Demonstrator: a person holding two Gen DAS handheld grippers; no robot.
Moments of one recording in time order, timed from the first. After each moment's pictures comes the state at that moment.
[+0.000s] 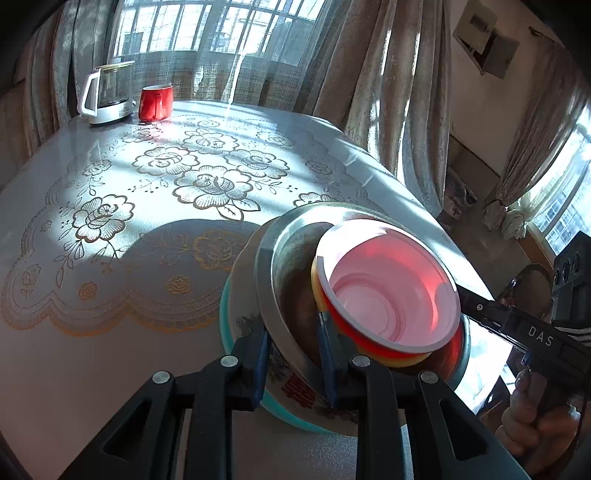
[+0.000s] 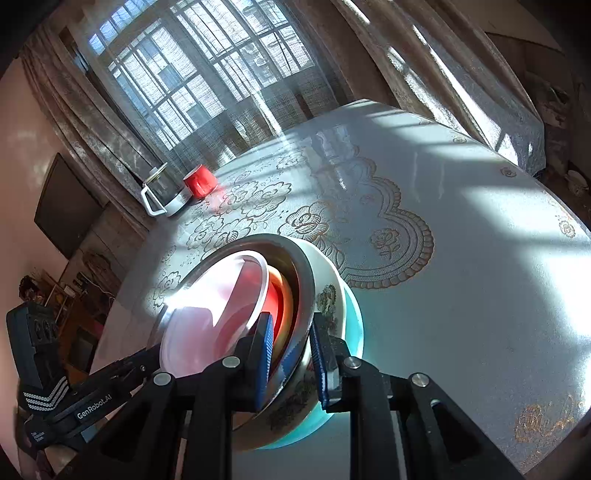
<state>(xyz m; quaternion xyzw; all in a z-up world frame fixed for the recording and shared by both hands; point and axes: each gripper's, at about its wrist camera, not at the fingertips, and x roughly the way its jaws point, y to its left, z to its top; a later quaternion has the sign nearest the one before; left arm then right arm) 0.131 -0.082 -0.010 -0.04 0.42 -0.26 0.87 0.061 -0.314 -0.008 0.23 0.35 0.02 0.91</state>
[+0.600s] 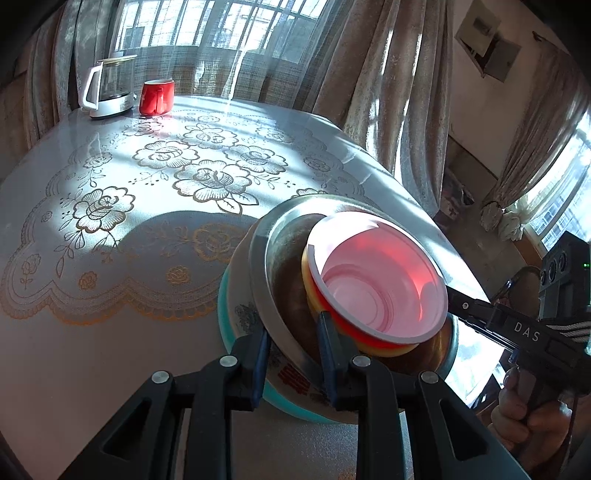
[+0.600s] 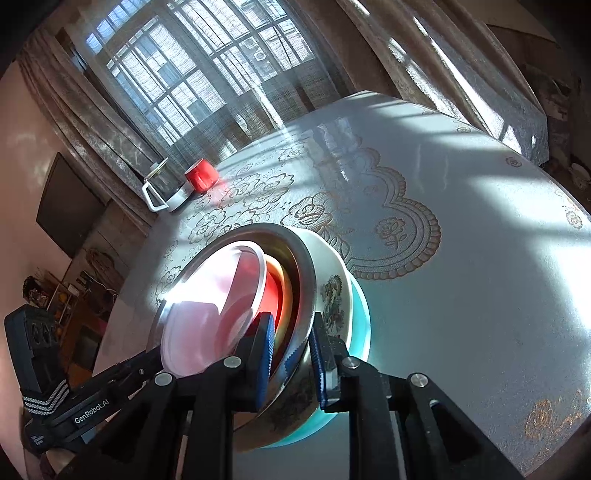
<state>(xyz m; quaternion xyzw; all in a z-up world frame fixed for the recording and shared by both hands) 0.124 -0.078 -0.007 -0.05 0.43 -0.26 0.86 0.065 -0.314 -0.015 0.25 0.37 0.03 0.90</state>
